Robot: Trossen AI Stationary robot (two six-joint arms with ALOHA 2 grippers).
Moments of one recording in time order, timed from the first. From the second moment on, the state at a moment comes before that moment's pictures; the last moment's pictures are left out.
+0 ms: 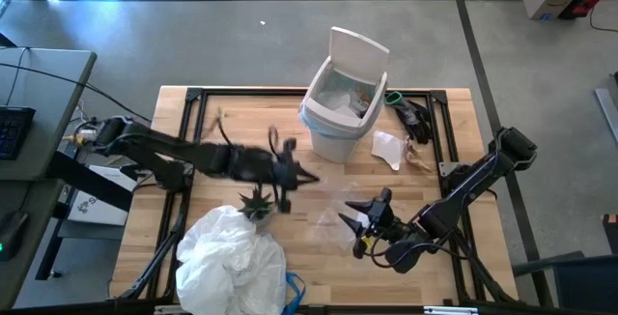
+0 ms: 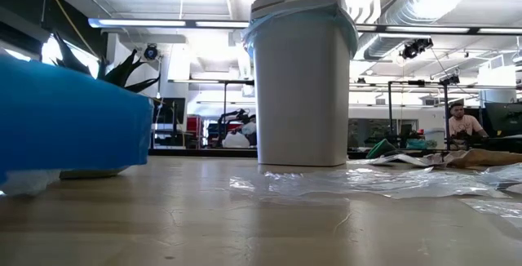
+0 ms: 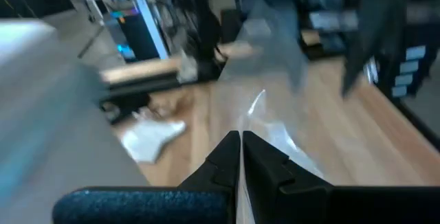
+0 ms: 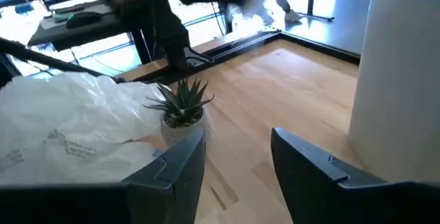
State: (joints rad) left arm -0.19 1.41 1.11 -0.03 -0.21 0.13; right arm 0.71 1.56 1.10 -0.18 1.09 0.78
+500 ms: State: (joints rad) left arm 0.18 1.38 1.49 -0.30 0.05 0.04; right arm 0.59 1.56 1.10 -0.12 0.89 0.94
